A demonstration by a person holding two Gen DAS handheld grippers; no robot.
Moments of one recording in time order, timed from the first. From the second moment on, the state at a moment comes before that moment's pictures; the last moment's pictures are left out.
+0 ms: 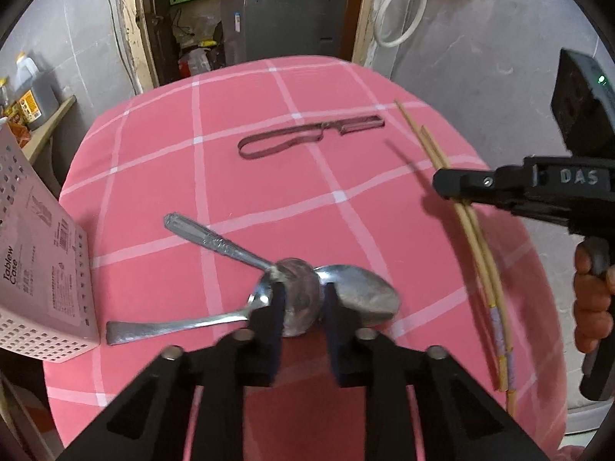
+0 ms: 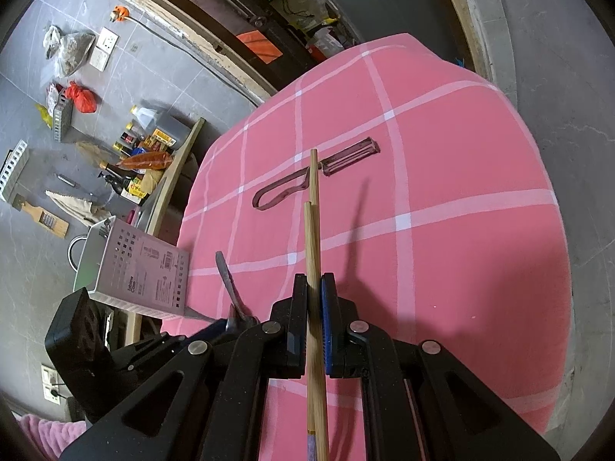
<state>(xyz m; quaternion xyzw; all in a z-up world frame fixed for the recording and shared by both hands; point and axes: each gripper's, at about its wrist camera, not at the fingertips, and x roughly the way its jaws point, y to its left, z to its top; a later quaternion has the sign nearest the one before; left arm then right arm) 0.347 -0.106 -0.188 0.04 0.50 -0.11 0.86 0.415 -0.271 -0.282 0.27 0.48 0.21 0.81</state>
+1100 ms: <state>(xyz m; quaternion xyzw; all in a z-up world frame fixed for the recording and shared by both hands) 0.324 0.102 0.000 -0.34 0.30 -0.14 0.88 0.428 -0.140 -0.082 0.30 0.18 0.34 0.87</state>
